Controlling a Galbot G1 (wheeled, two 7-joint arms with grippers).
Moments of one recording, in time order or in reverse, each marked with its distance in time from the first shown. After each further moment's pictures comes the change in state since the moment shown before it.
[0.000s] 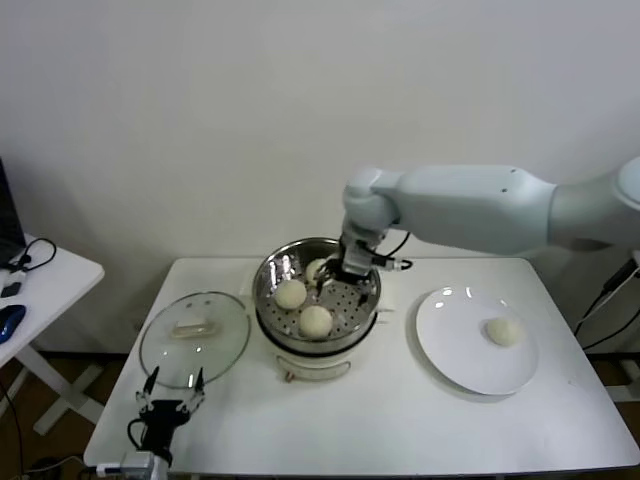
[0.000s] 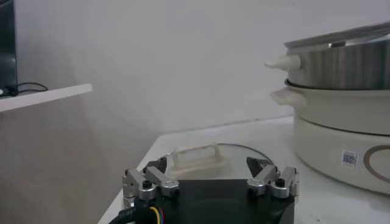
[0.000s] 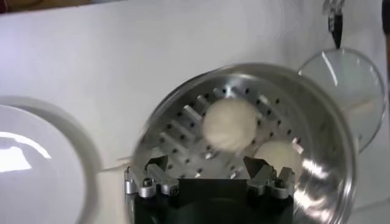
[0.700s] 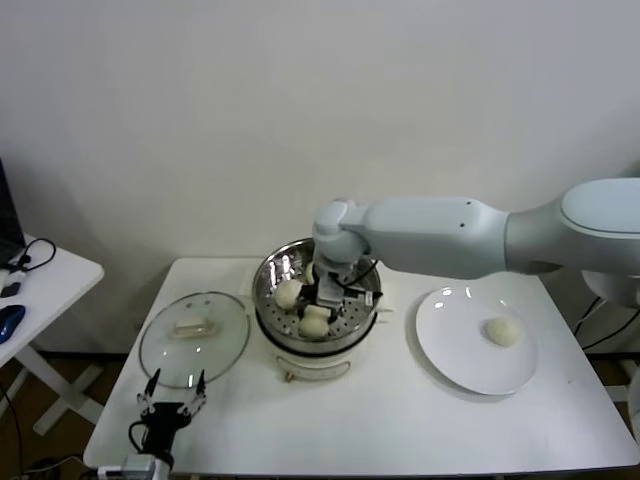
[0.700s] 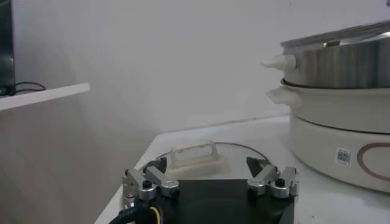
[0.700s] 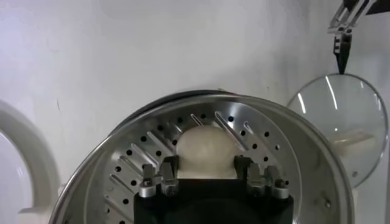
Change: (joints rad) left arm 0.012 -0.003 0.006 -0.003 0.005 -0.005 -0.003; right arm -0.202 0.134 0.130 -0.002 -0.272 0.001 0.086
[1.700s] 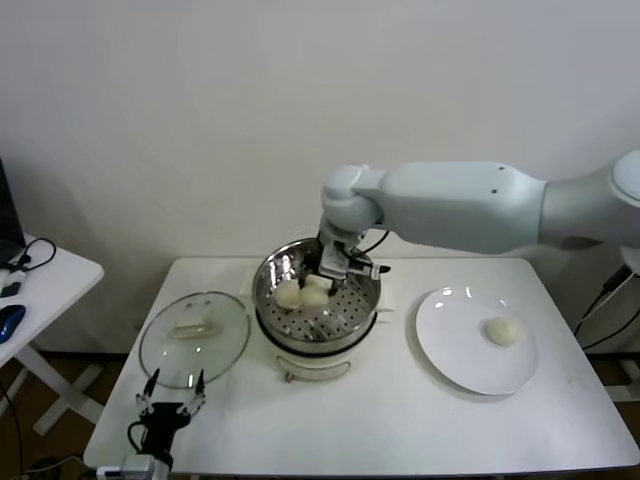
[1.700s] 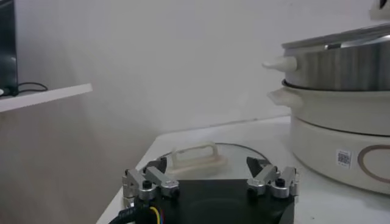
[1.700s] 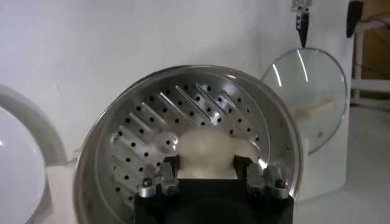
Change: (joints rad) left arm 0.005 -0.005 -0.002 -0.012 -0.001 0.006 0.000; right arm 0.089 -0.024 0.010 0.033 0.040 -0.040 0.005
